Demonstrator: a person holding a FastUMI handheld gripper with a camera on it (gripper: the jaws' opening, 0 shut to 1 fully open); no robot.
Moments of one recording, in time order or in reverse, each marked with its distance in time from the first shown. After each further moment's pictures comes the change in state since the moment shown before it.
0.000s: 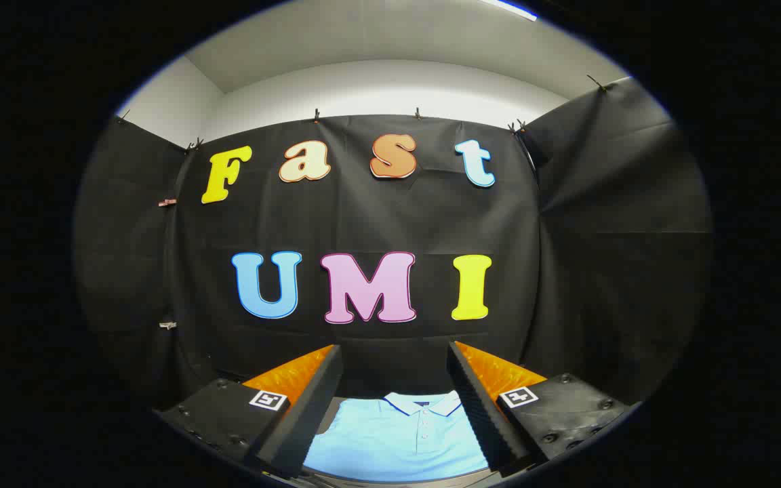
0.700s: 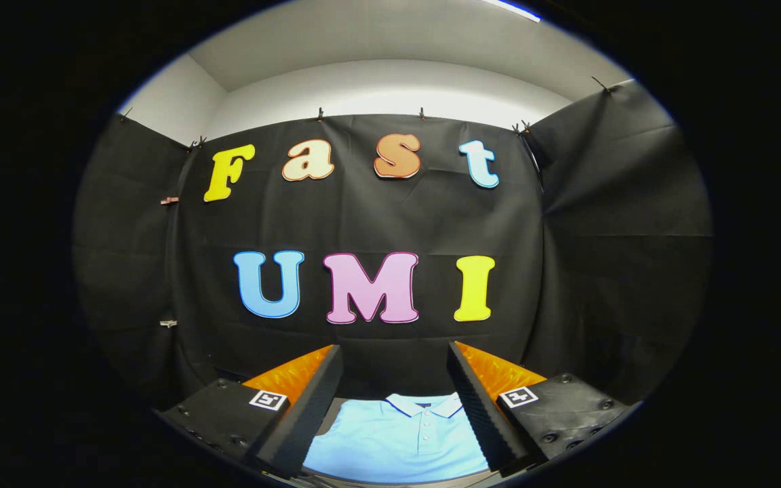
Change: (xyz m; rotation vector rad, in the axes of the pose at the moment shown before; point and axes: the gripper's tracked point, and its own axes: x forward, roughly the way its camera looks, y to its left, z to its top) arm 0.005 0.004 0.000 -0.006 -0.001 0.006
